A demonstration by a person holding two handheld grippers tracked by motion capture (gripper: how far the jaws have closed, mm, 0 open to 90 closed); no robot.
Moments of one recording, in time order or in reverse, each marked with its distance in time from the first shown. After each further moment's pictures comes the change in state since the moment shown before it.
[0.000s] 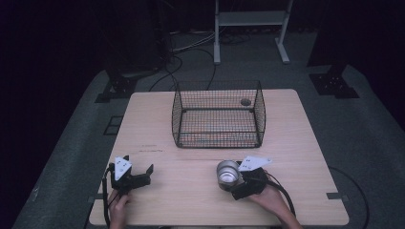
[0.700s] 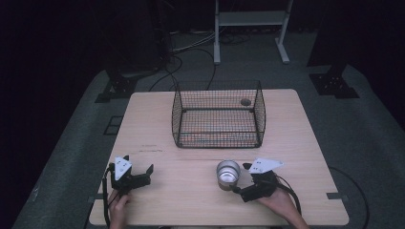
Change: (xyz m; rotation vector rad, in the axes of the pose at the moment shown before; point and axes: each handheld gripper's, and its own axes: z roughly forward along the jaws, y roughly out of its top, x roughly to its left) left arm 0.000 0.000 0.000 0.002 0.000 0.001; right arm -0.004 -0.011 -0.026 -0.016 -0.006 0.014
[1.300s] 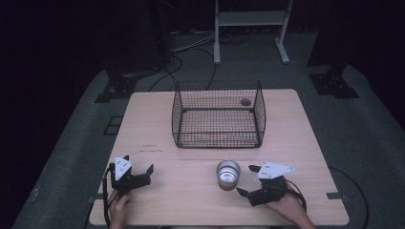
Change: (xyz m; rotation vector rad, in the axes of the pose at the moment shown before) left arm 0.000 0.000 0.000 0.002 0.000 0.002; right arm 0.005 -0.005 -0.025 -0.018 -0.020 -0.045
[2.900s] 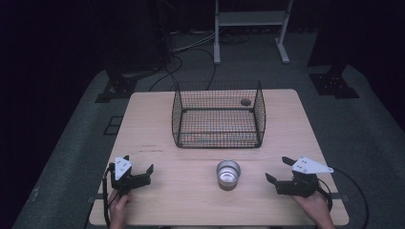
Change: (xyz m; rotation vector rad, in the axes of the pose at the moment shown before) left arm 0.000 0.000 0.000 0.003 0.001 -0.001; right arm -0.046 -0.034 -0.057 -0.089 -0.260 0.127
